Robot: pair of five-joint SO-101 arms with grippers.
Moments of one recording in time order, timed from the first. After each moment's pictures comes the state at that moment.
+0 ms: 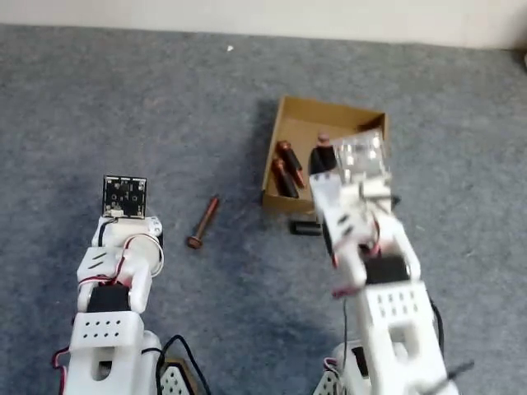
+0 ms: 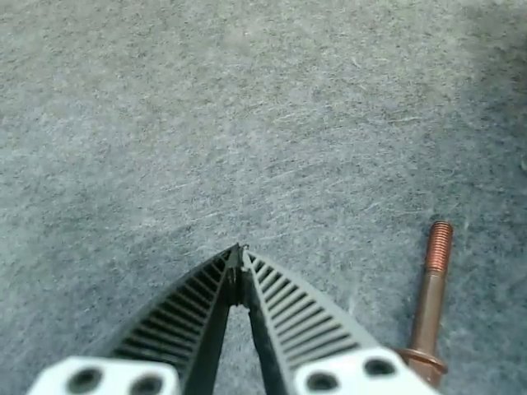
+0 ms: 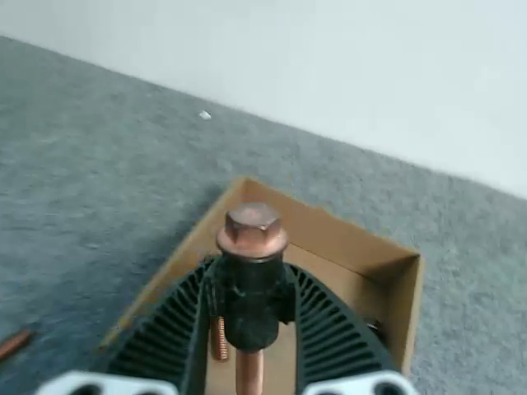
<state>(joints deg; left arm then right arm) -10.3 -67.2 88.1 22.7 -2.6 -12.6 -49.5 58.5 18.2 13.2</state>
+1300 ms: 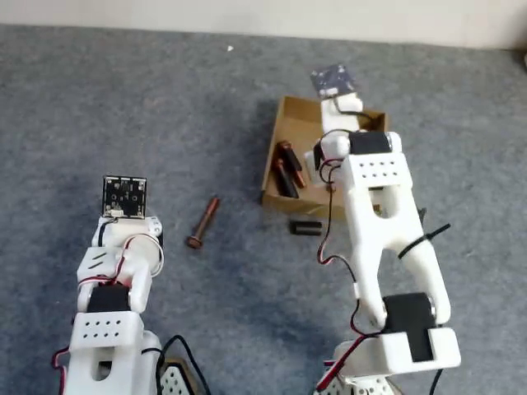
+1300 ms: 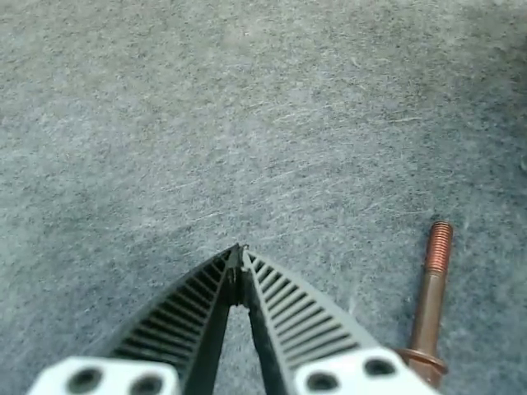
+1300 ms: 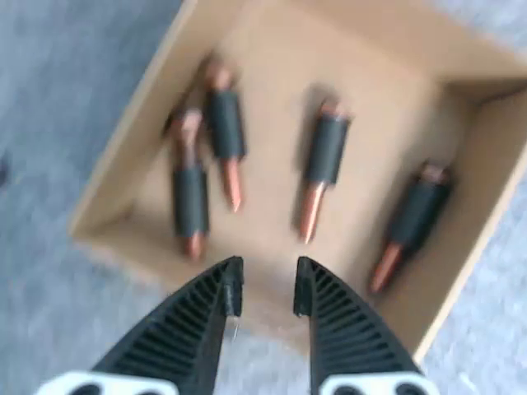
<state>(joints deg) -10.3 -67.2 88.1 22.7 -2.6 -12.2 -2.7 9.4 66.4 15.9</state>
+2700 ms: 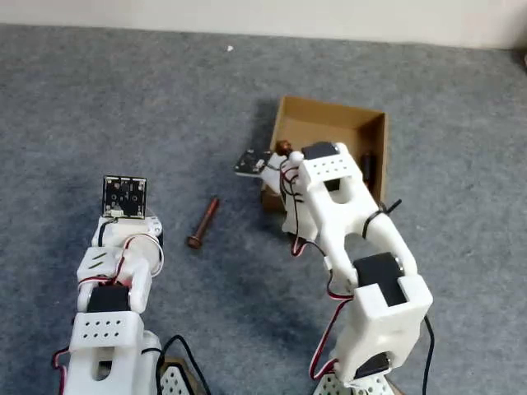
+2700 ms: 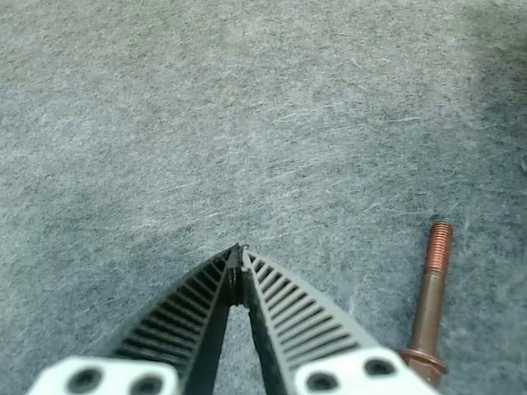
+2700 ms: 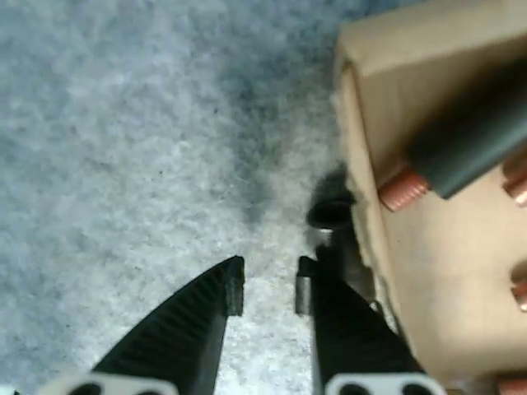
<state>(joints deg) -10.3 -67.2 88.1 22.7 -2.6 -19.0 15.1 10.6 74.2 51.9</state>
